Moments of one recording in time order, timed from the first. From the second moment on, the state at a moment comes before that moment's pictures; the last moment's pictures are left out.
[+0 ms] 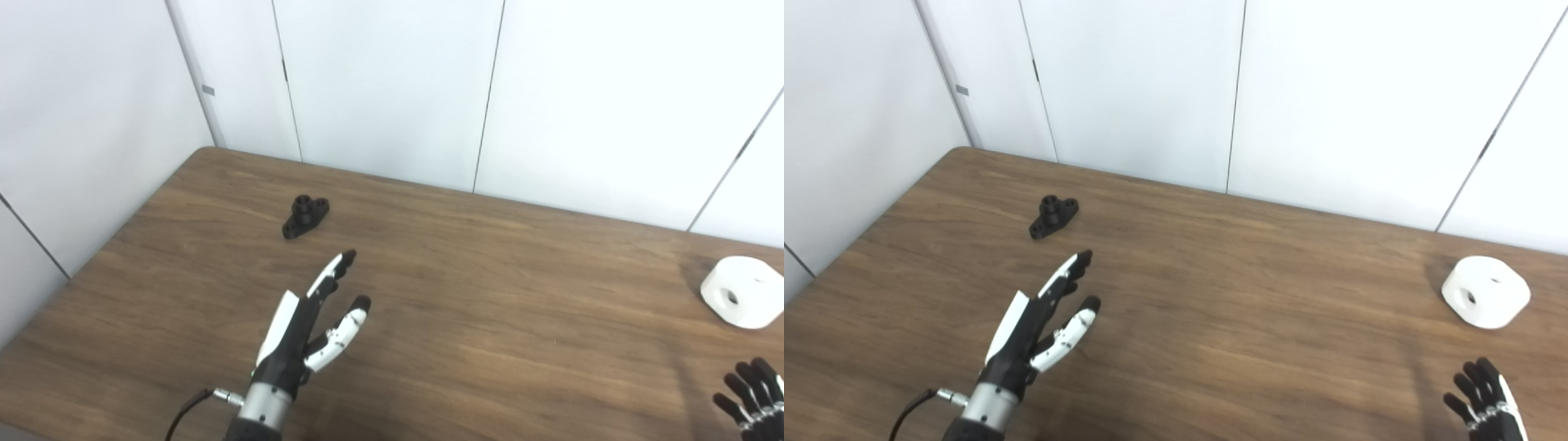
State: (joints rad) left arm 0.21 0.13 0.01 -0.47 0.32 0.14 0.02; right arm 0.27 -0.16 -0.09 -0.19 0.05 -0.34 0.06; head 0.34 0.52
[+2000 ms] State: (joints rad) left arm -0.26 0.41 0.06 0.20 0.70 0.31 0.18; right arm 0.26 -0.16 -0.09 -0.18 0.07 -0.29 0.06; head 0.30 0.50
